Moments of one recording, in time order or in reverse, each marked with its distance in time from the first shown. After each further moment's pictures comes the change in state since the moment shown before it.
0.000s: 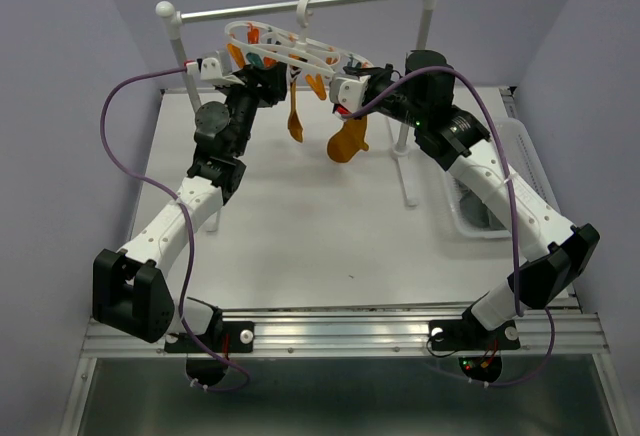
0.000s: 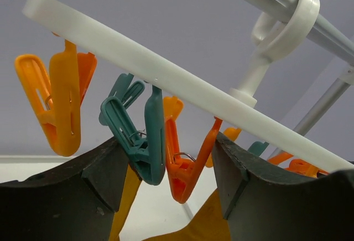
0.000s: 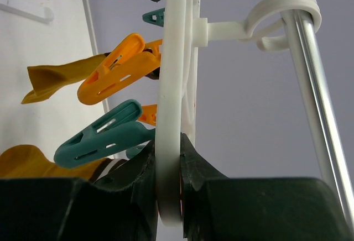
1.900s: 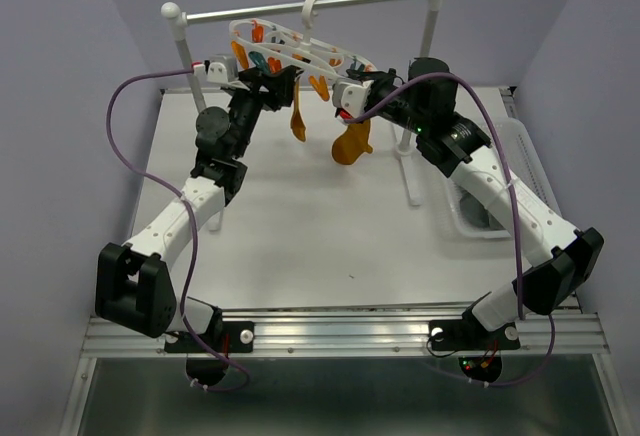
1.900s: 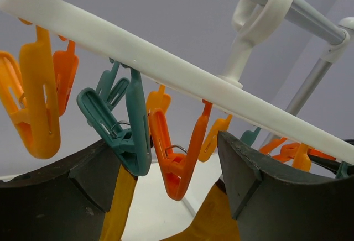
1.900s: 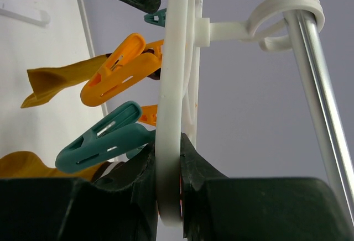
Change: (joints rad) left arm 0.006 0.025 -0.036 0.111 0.114 0.038; right arm 0.000 -0.040 -0.085 0.071 0.017 0.012
